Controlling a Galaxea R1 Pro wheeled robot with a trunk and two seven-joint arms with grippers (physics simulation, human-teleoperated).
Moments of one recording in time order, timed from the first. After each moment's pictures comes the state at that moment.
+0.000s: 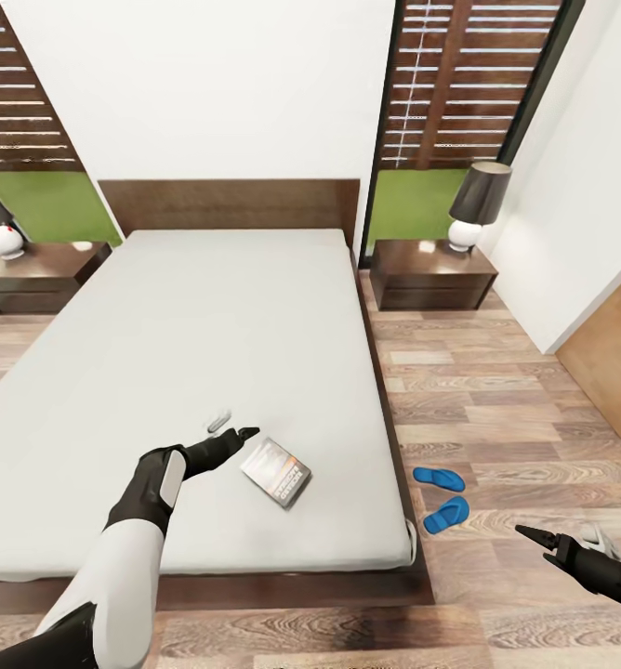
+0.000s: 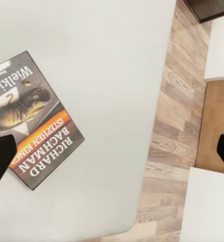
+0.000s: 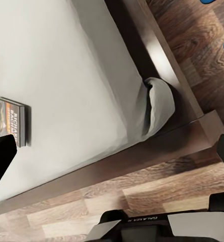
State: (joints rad) left arm -0.82 -0.13 0.56 -0.71 -0.01 0.66 -0.47; right arm -0.43 -0.56 -0.20 -0.56 -0.60 0.61 0.80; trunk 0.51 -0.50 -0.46
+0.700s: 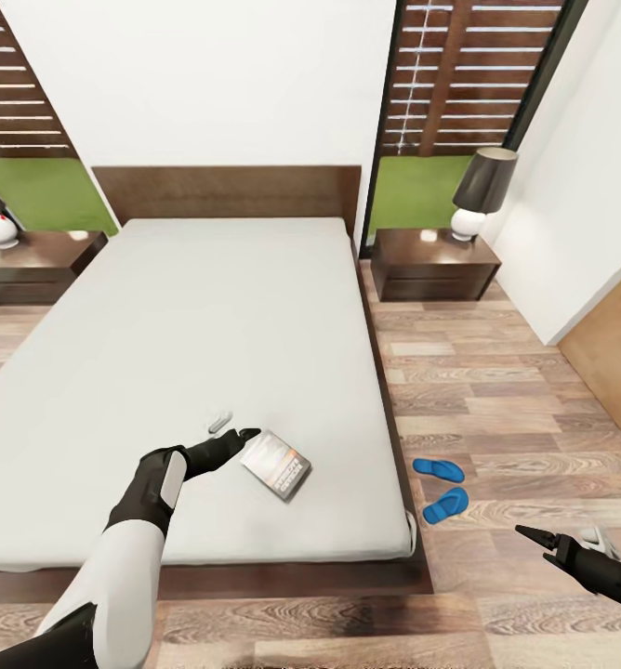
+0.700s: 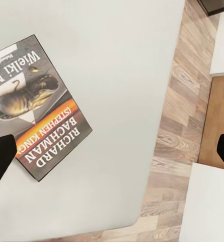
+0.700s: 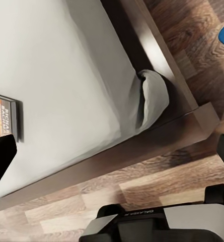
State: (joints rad) left arm -0.82 -0.13 0.55 -0.71 -0.01 0.66 -0.47; right arm -0.43 -0.56 -0.20 -0.56 -0.59 0.61 0.80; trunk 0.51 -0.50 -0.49
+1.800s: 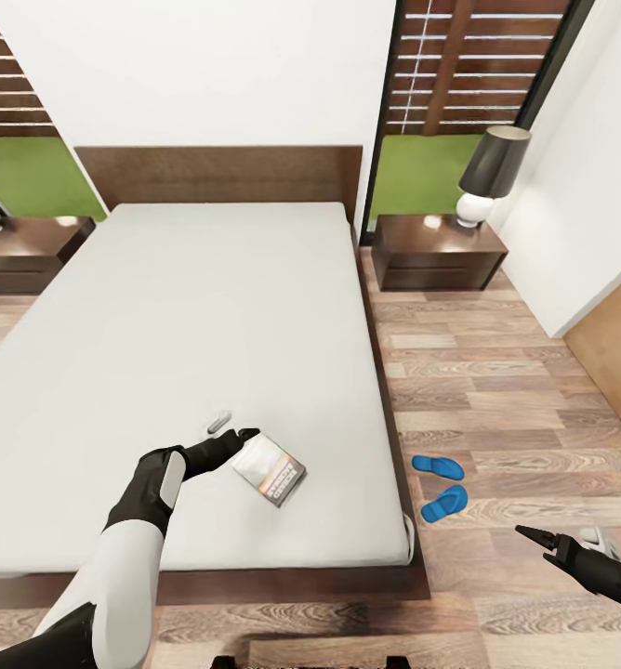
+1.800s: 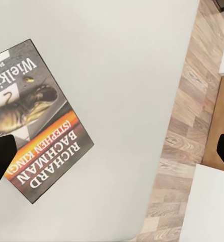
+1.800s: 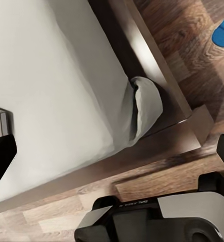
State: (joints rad) left arm -0.82 -0.13 0.55 -0.71 -0.01 0.66 -0.47; right arm -0.43 -0.56 -0.20 -0.56 -0.59 0.61 0.80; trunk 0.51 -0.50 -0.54
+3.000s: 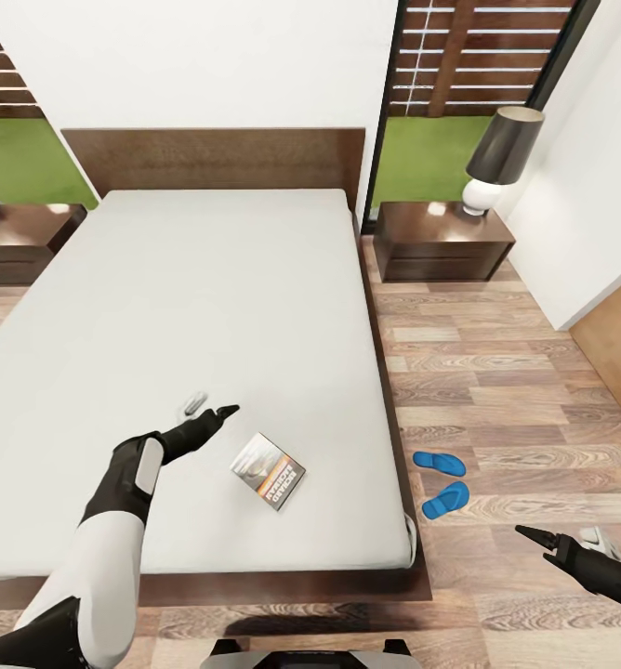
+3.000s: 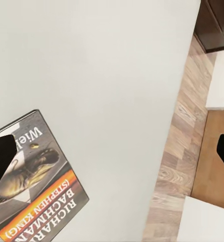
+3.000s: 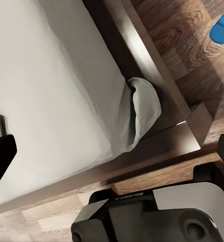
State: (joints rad) left arm -0.84 -0.07 0.55 -0.77 0.13 0.66 -0.47; right arm -0.43 -0.56 -0.20 -0.56 -0.59 0.61 0.80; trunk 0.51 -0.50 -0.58
